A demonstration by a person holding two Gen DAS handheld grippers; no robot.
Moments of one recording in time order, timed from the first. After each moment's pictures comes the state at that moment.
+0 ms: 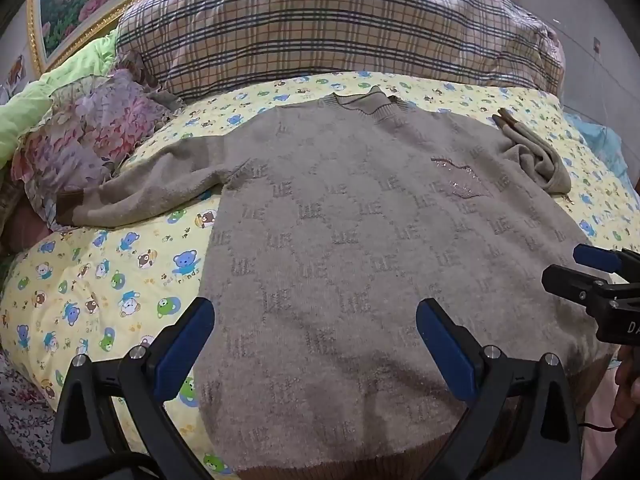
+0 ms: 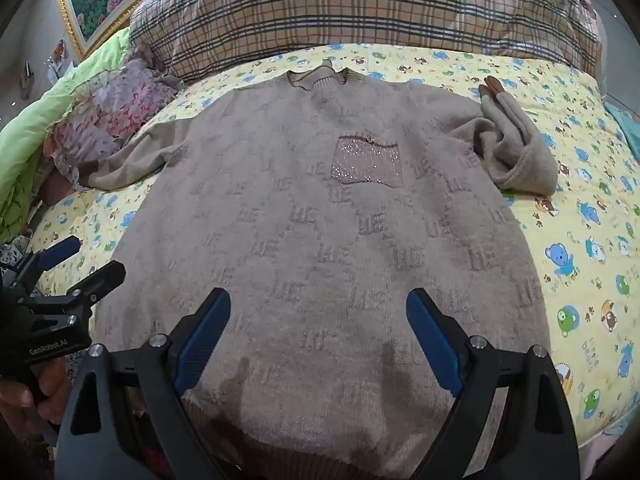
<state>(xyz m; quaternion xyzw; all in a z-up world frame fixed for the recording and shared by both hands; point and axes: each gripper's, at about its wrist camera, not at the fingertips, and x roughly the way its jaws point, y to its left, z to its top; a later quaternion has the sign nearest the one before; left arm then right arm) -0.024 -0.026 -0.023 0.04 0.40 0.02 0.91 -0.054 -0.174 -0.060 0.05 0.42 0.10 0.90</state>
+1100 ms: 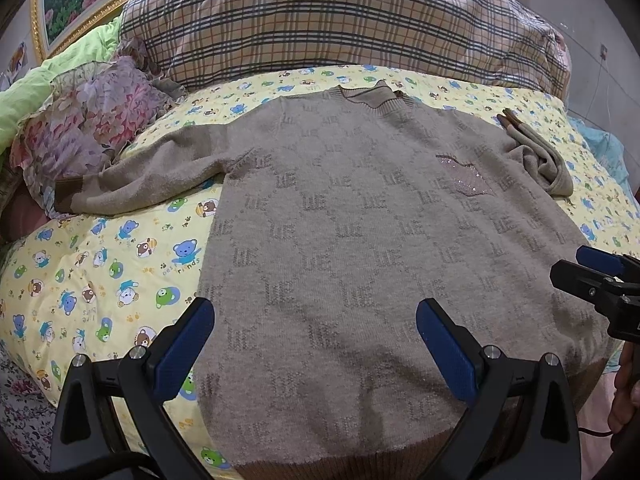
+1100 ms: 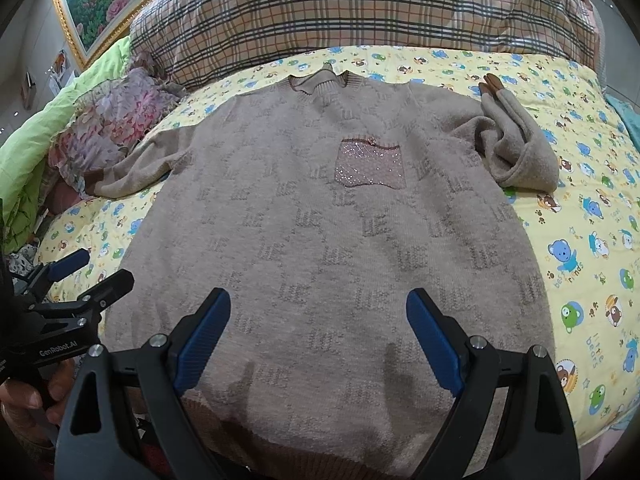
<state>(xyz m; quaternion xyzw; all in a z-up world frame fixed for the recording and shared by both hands) -0.022 -0.021 -0.024 0.02 0.42 0.02 0.91 -0.056 -0.176 -0.056 0.07 0.40 0.11 0.91</state>
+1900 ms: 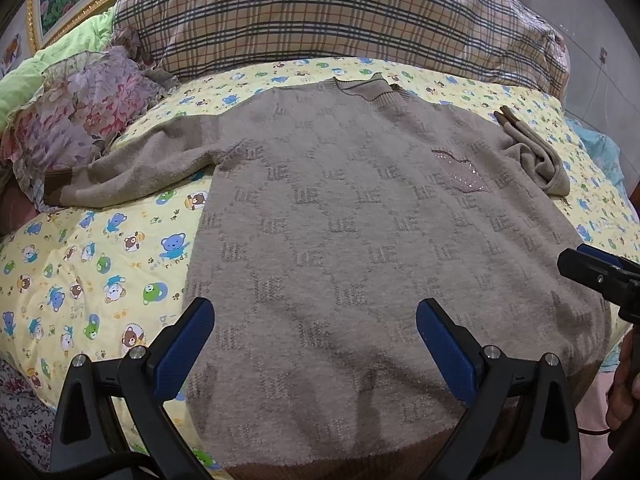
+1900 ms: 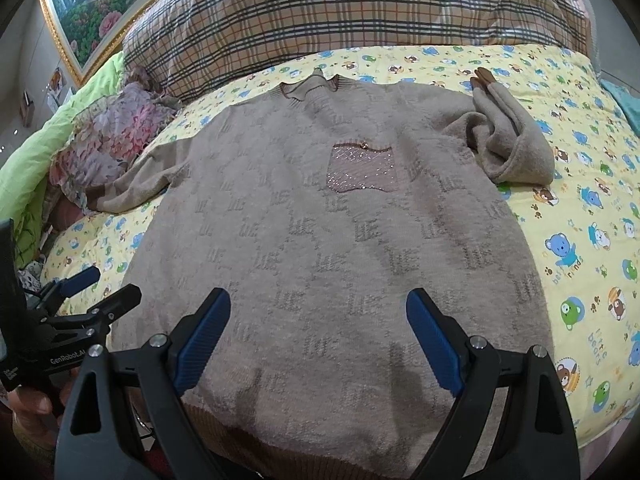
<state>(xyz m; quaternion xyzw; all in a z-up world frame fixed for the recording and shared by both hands) -0.015 -0.021 -0.031 0.01 0.43 0.01 0.90 -0.054 -0.186 -0.056 0.09 0.40 0.10 0.90</state>
